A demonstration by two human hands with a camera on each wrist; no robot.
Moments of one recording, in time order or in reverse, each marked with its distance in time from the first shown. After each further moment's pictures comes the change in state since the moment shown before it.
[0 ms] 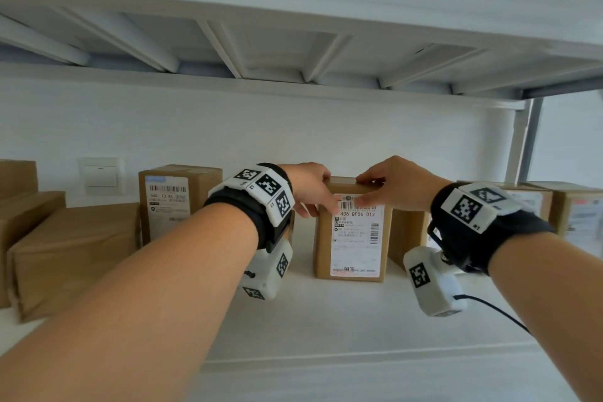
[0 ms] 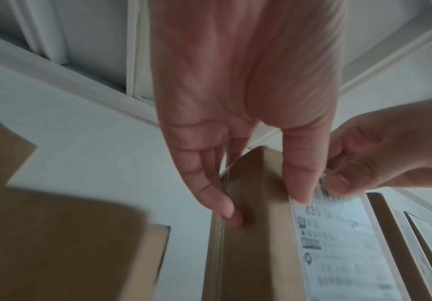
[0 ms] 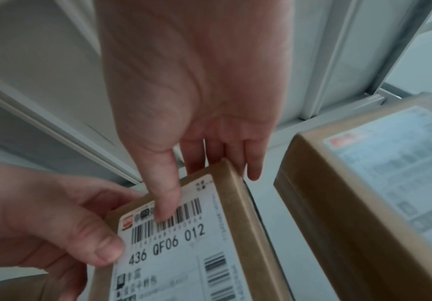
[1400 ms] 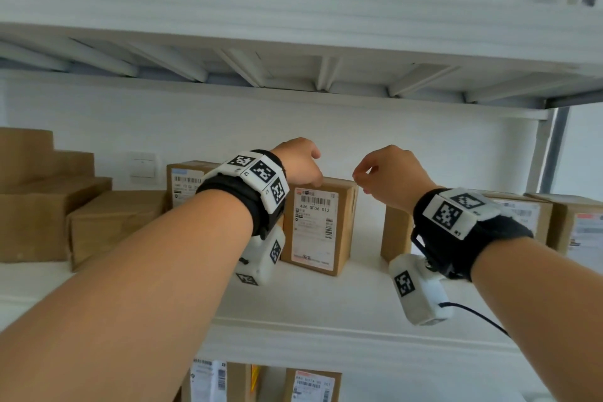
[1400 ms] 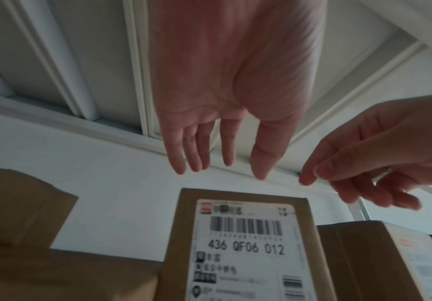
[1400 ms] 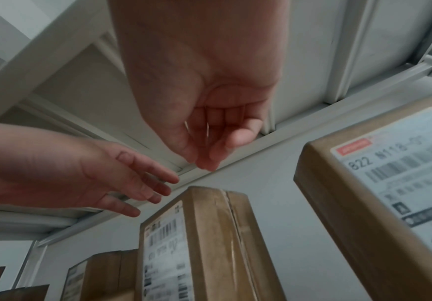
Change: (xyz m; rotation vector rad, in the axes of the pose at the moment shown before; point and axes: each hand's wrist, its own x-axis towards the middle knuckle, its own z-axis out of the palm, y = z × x) left_hand -0.037 0.030 -0.010 0.194 0.398 -0.096; right_hand -0.014 0.005 -0.011 0.160 0.276 -0.059
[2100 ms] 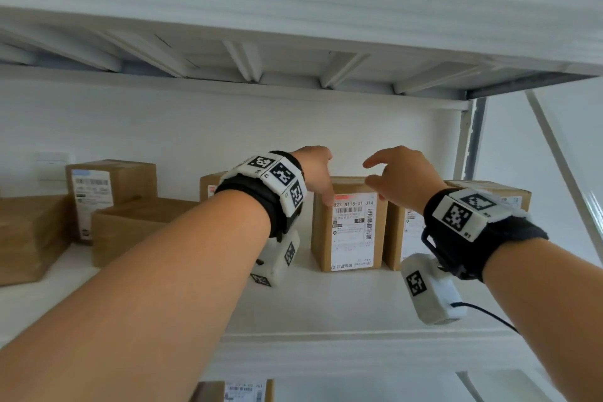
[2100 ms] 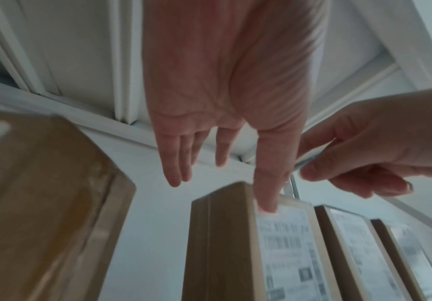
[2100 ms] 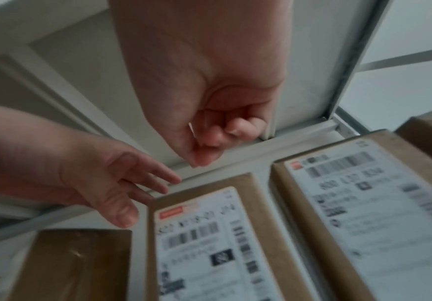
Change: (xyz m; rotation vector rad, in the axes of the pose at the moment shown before) left_hand 0.034 0.124 0.070 0.130 -0.169 0.156; right_hand -0.017 0.117 -0.063 -0.103 0.039 0.094
